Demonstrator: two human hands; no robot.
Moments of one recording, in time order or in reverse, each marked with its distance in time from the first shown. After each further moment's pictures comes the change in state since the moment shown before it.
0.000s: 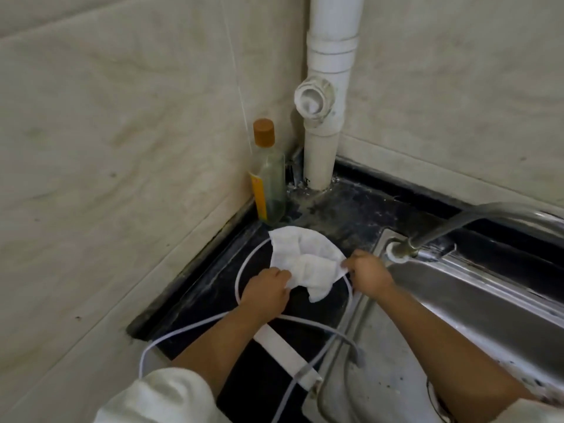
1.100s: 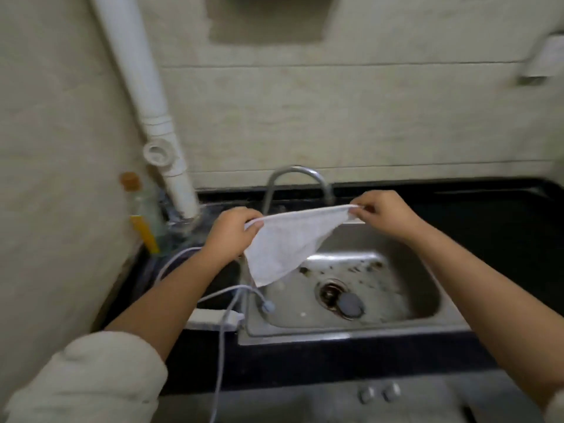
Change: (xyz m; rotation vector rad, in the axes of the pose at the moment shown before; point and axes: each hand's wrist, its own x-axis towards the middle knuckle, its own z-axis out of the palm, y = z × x) left_hand -0.132 0.152 -0.116 -0.271 0.366 0.765; right_hand -0.362 -0.003 -0.141 0.138 0.704 0.315
